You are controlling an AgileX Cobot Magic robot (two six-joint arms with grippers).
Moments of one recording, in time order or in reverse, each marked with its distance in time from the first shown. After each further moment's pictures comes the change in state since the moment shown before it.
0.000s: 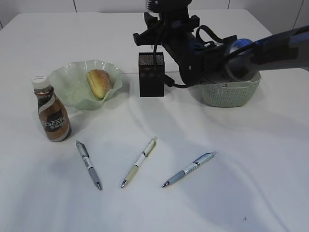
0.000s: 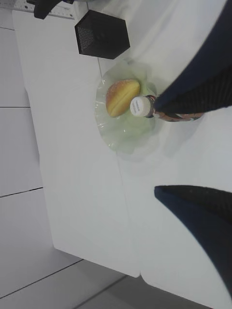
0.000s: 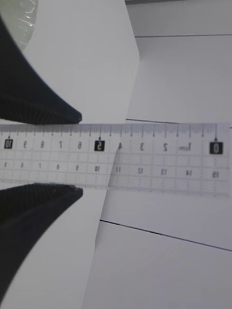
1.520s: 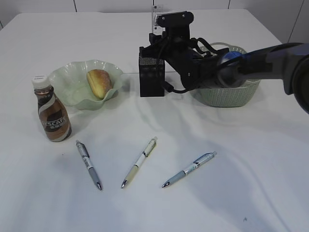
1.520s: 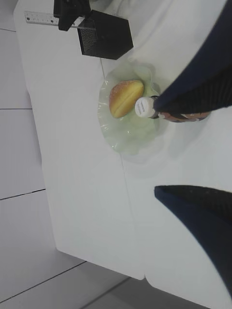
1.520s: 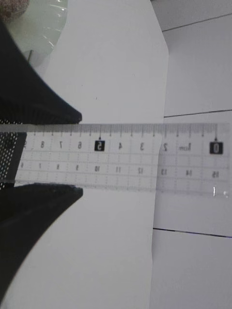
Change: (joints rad) left arm 0.000 0.036 0.002 0.002 -0.034 0.000; right arm -0.057 0.168 -0.168 -0.019 0.141 0.155
